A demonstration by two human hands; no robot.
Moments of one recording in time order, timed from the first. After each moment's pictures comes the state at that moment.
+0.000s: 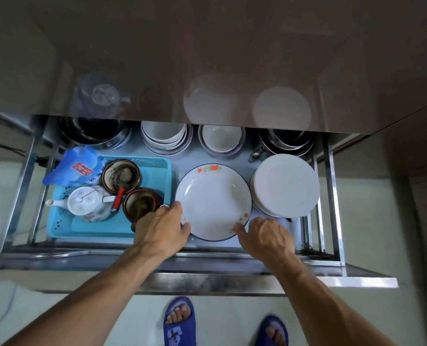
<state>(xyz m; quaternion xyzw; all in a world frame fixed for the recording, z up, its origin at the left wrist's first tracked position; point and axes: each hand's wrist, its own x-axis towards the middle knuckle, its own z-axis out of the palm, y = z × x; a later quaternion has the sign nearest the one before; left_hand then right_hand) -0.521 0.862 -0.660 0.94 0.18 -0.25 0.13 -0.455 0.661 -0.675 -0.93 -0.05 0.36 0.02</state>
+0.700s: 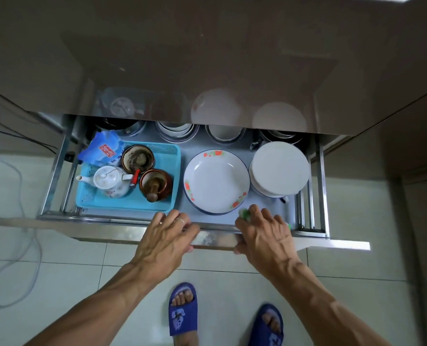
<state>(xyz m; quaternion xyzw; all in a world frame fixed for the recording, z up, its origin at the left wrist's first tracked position) -0.589 0.847 -0.617 0.99 -0.05 -0.14 0.05 -0.495 0.641 -0.602 -0.92 -0.34 0.21 -0.03</state>
